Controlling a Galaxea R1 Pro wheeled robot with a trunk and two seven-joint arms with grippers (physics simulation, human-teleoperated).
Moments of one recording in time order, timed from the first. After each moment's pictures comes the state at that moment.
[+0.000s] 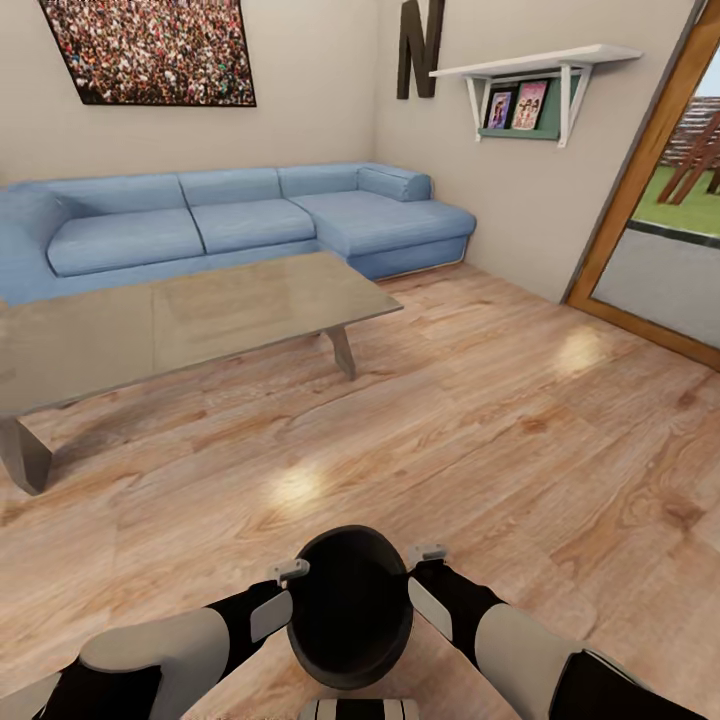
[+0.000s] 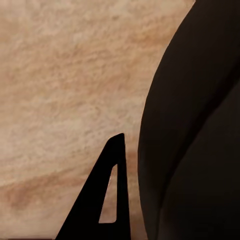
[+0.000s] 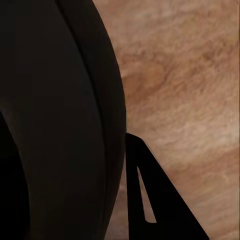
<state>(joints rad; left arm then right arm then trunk) -0.82 -0.09 -1.76 -0.18 2.03 0.13 0.39 -0.78 0.14 0.85 -0.28 -0.80 0.38 -0.29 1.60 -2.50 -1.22</state>
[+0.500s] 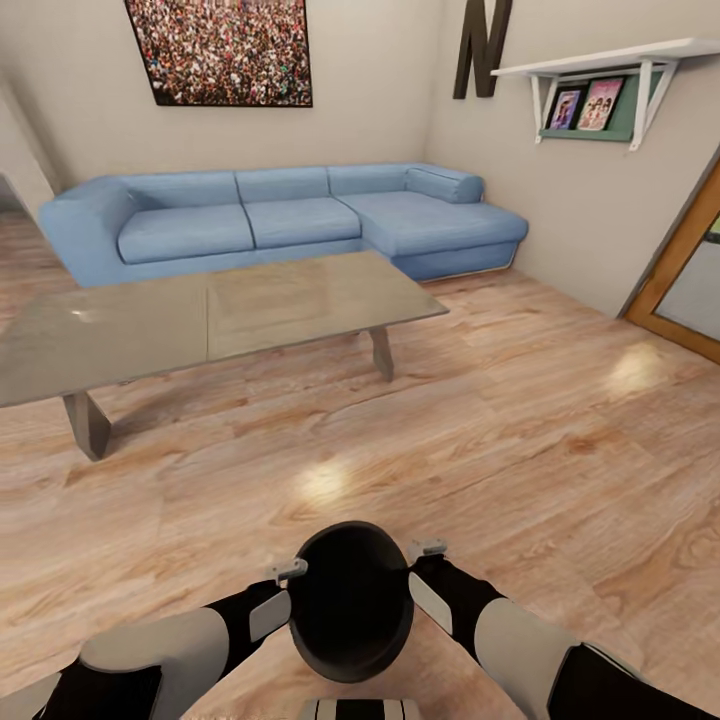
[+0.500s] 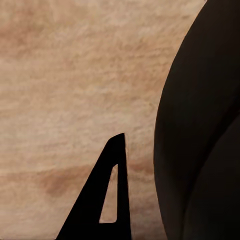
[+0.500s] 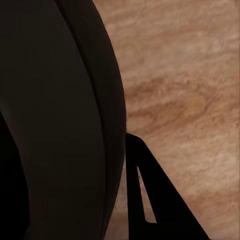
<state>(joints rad) -0.82 -0.09 -1.76 -0.17 2.03 0.13 0.39 -0.80 0.14 0.85 -0.27 -0.80 0.38 -0.29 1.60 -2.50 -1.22</state>
